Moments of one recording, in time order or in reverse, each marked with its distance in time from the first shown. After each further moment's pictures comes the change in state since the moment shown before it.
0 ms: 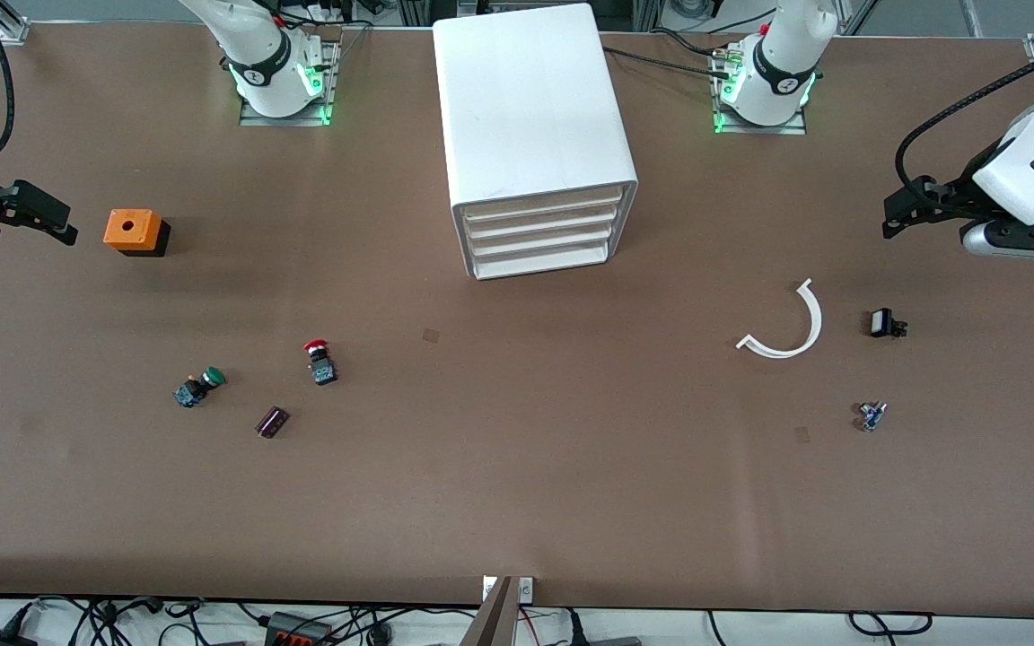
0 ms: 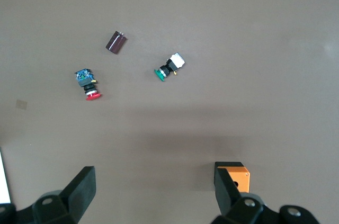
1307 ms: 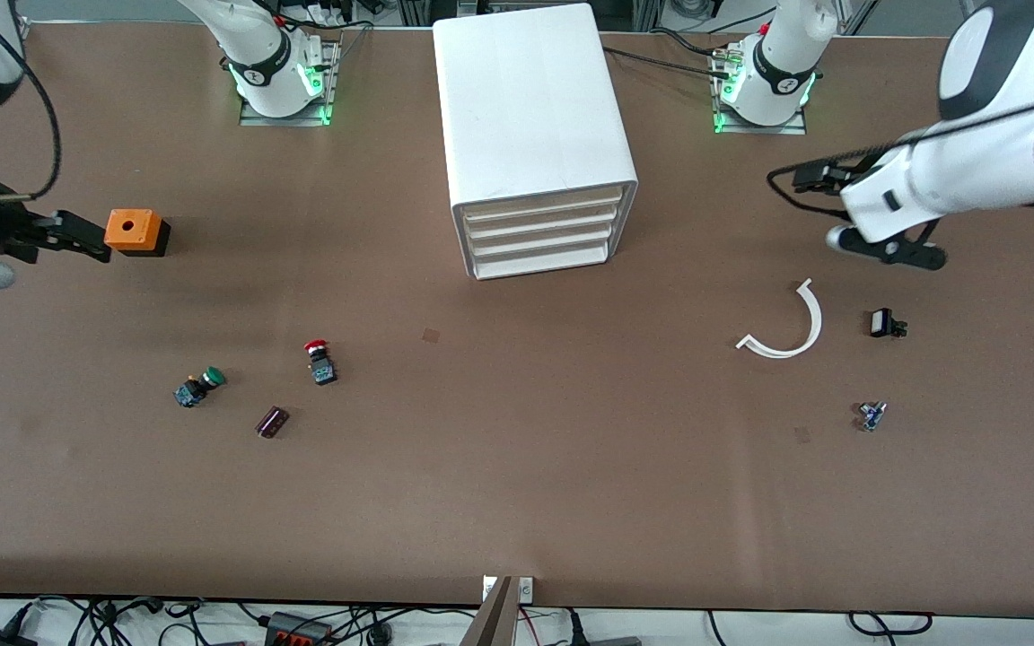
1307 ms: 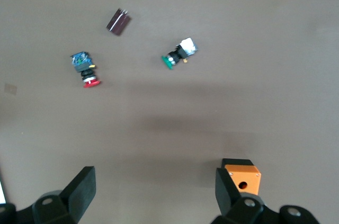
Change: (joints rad) left arm -0.097 0.147 -0.015 -0.007 -0.184 -0.287 0.064; right arm 0.050 0.105 0.002 -0.006 -0.008 0.001 -0.002
